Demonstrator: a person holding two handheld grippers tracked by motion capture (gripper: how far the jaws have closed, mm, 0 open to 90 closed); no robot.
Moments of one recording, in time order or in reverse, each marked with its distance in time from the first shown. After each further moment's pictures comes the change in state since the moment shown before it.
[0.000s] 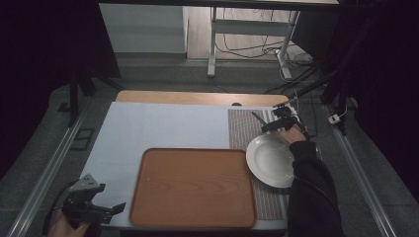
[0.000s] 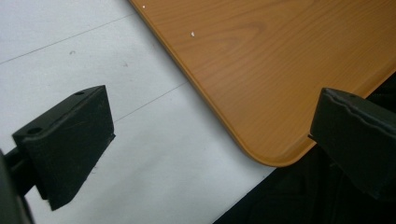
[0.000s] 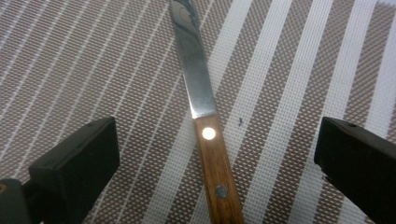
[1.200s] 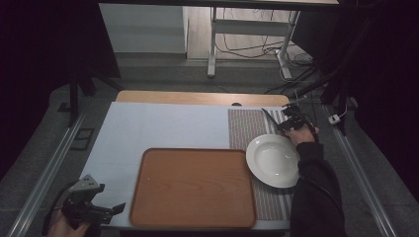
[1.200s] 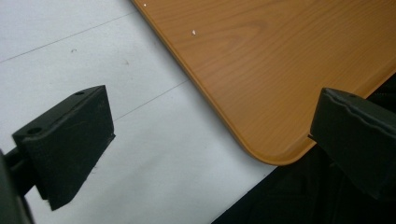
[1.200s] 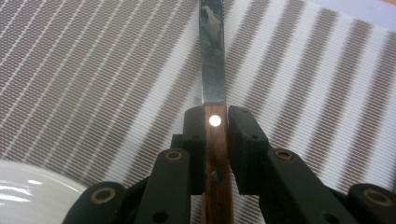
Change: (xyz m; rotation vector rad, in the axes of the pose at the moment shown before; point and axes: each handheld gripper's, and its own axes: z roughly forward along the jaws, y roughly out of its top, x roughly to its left) left arm 0.000 0.000 0.000 0.005 0.005 -0.002; right arm -0.027 -0.008 -0.023 -0.029 0.001 -0.074
